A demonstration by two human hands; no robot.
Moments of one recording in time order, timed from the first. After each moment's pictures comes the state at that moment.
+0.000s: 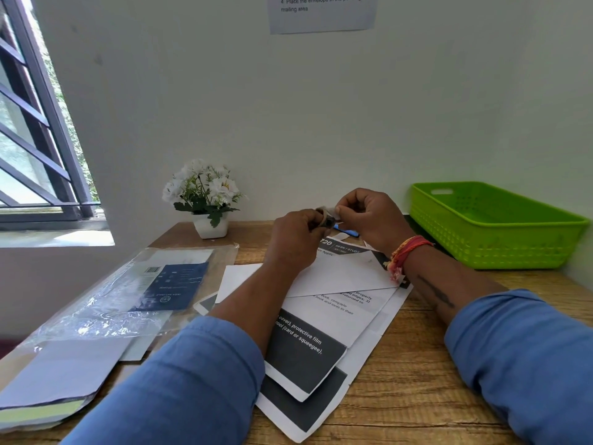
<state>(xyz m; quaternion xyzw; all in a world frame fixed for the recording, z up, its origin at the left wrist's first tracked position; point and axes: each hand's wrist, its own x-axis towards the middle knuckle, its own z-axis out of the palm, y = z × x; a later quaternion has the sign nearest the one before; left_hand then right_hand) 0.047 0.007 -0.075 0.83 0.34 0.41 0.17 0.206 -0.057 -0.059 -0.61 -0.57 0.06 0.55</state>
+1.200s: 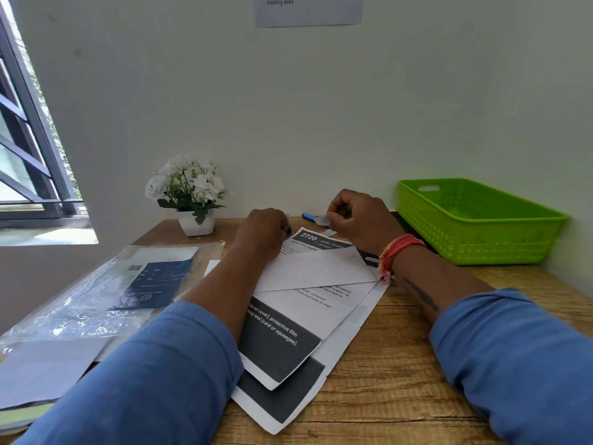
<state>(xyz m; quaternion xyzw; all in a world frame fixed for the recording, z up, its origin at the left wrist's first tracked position) 0.031 0.043 -0.074 0.87 0.42 0.27 0.00 0.214 -0.061 -0.063 -0.66 -0.61 -0.05 0.43</state>
